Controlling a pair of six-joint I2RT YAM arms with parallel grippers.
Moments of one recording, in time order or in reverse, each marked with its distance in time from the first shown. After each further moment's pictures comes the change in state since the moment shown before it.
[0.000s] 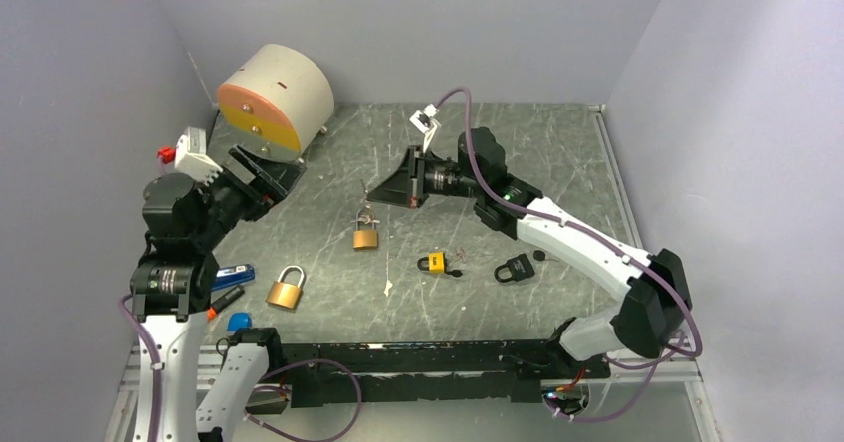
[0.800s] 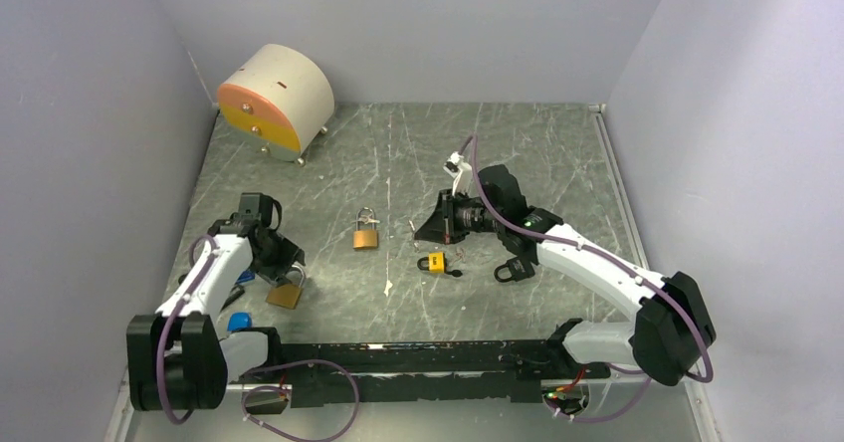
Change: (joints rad) left arm 0.000 0.423 -0.426 -0.356 -0.458 -0.139; right arm -0.107 -0.180 -0.354 -0.280 0.133 -0.225
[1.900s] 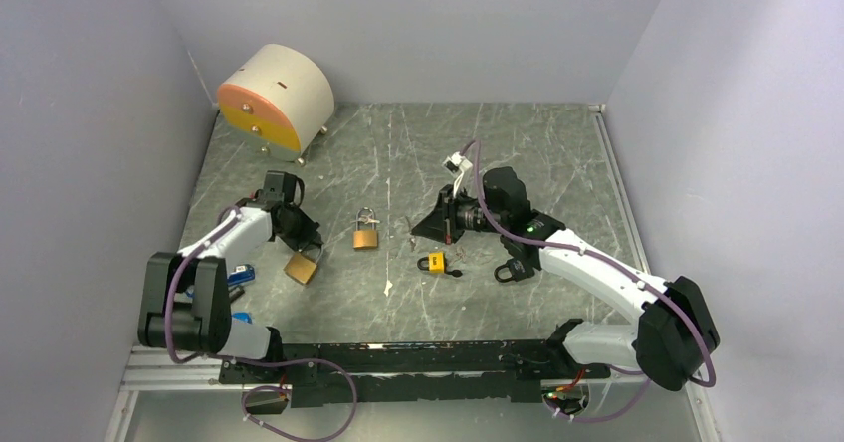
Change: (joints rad) left arm -0.107 0.311 0.108 0.310 0.058 0.030; right arm -0.006 -0.036 -0.058 0.164 -0.065 -0.113
